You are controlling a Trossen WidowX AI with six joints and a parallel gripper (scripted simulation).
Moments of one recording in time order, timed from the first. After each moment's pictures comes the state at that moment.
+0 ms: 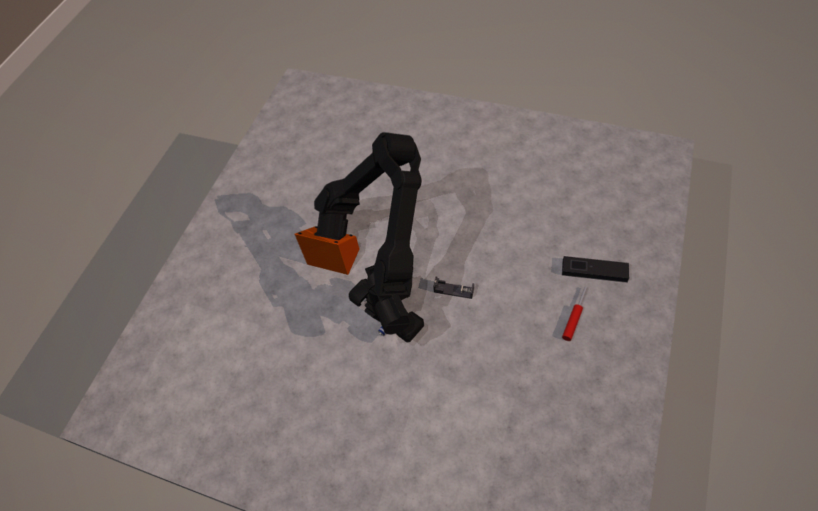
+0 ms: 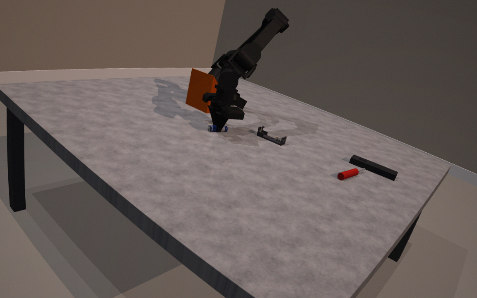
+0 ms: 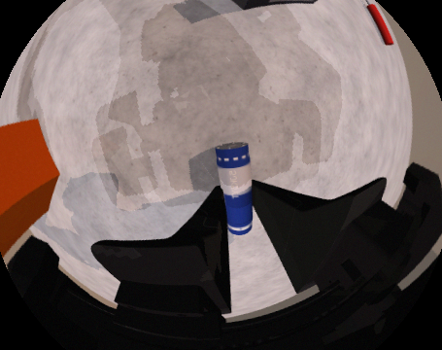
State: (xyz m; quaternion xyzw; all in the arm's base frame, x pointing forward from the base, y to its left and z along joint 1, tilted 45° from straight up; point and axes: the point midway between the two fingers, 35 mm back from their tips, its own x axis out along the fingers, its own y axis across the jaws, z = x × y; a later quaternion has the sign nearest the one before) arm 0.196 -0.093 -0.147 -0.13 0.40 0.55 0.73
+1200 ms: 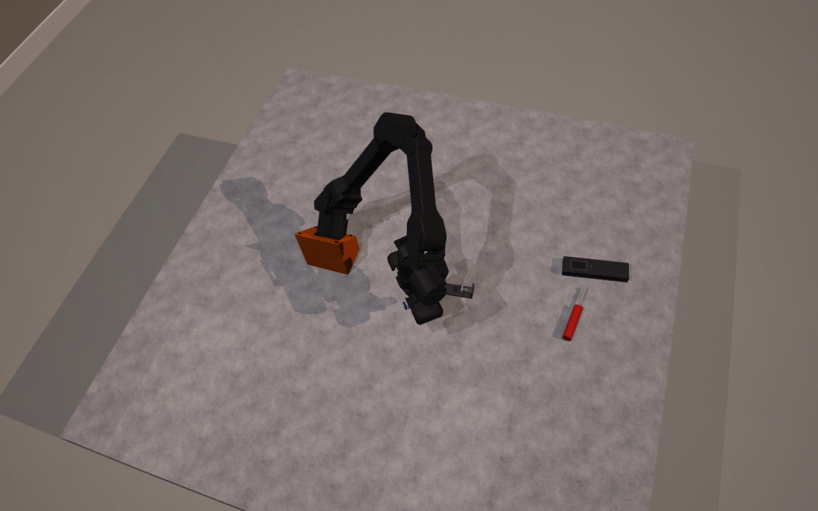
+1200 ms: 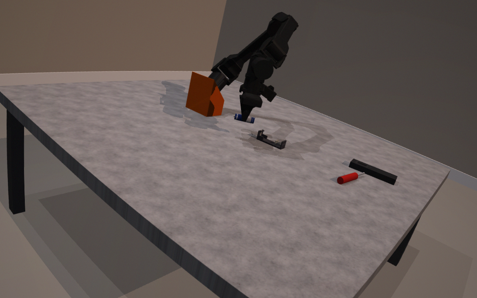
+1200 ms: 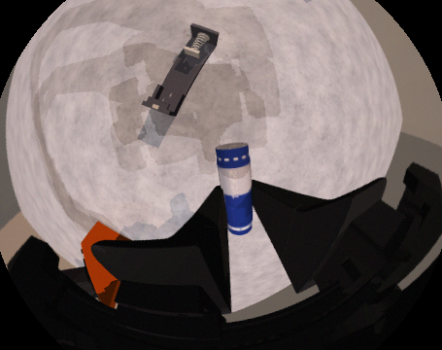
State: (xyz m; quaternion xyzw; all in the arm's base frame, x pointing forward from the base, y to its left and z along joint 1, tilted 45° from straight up) arm 0.252 -0.112 -0.068 0.04 0.52 0.43 0.73
